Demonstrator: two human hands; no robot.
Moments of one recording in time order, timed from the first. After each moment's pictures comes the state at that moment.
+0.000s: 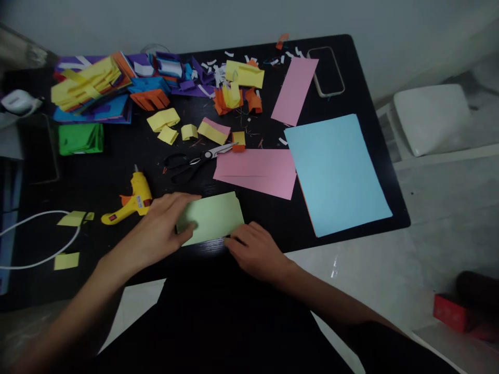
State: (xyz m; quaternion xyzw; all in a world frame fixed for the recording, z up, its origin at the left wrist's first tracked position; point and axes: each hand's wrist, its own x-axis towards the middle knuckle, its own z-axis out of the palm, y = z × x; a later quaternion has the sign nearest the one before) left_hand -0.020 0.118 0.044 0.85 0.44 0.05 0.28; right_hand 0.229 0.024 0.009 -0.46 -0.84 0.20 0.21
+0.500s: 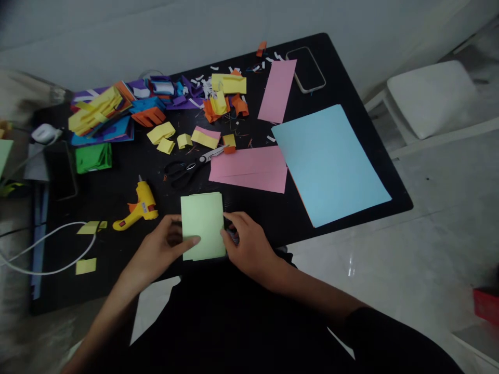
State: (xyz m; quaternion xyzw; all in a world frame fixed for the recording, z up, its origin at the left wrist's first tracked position) left_hand -0.033 0.078 0.032 0.59 0.61 0.10 0.52; right_hand 0.205 0.021 0.017 -0.62 -0.58 0.41 0.33
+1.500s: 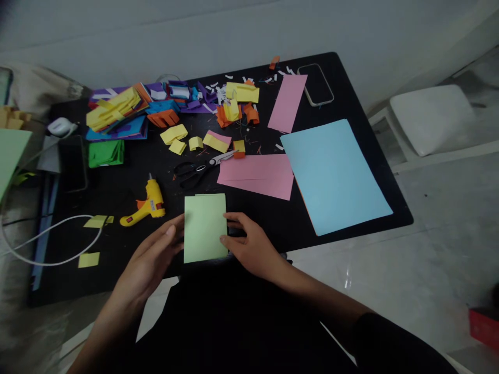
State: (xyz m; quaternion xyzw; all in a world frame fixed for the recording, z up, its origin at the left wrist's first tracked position) left_hand -0.021 0.061 0.057 0.29 0.58 0.31 0.70; right_hand 0.209 0.036 0.035 -0.55 -0.34 0.69 0.33
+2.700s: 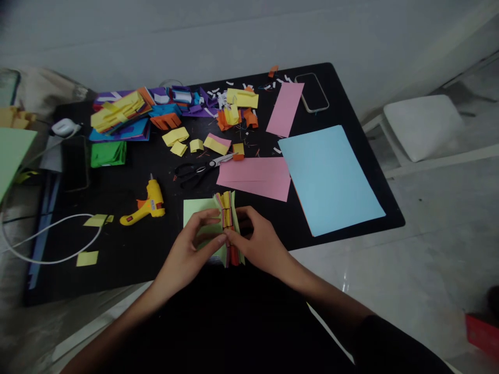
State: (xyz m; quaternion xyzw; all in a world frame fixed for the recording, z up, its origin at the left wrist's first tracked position) left_hand 0.034 0.056 0.053 0.53 0.52 0.27 0.61; right_hand 0.226 0.045 0.053 -0.58 -0.43 0.60 0.33
